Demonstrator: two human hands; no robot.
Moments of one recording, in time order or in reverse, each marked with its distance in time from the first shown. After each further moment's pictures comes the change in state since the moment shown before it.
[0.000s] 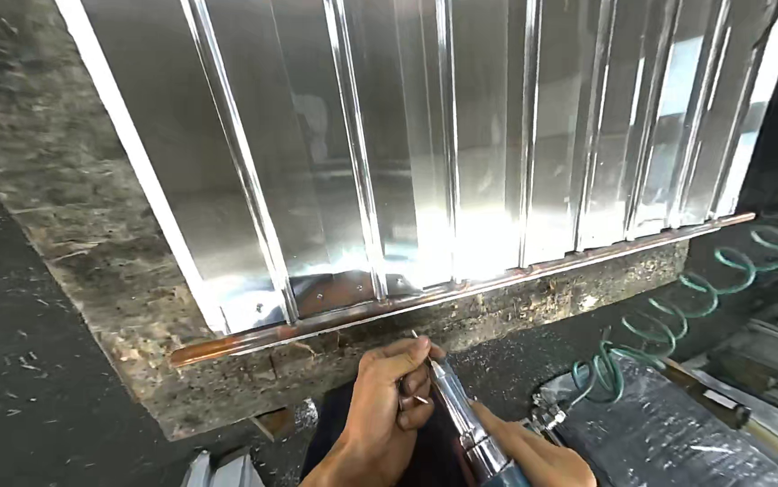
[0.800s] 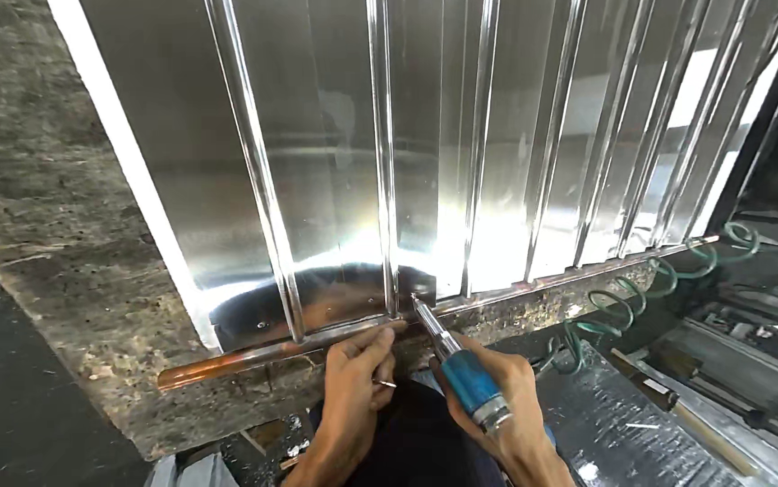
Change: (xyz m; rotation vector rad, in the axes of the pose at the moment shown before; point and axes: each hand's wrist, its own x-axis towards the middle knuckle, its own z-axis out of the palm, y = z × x) left_hand 0.026 0.033 -0.039 0.219 0.169 0.229; right_hand 0.094 0.007 0.046 -0.115 -0.011 0.069
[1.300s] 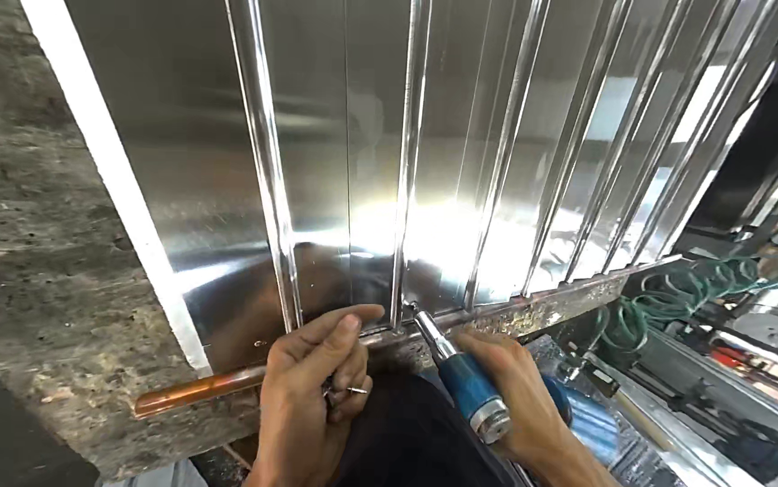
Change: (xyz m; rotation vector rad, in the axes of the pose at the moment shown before) left_hand -0.002 0.070 -0.013 -0.265 -0.183 0.166; right_hand 0.054 -0.024 -0.032 -0.073 -0.369 -0.077
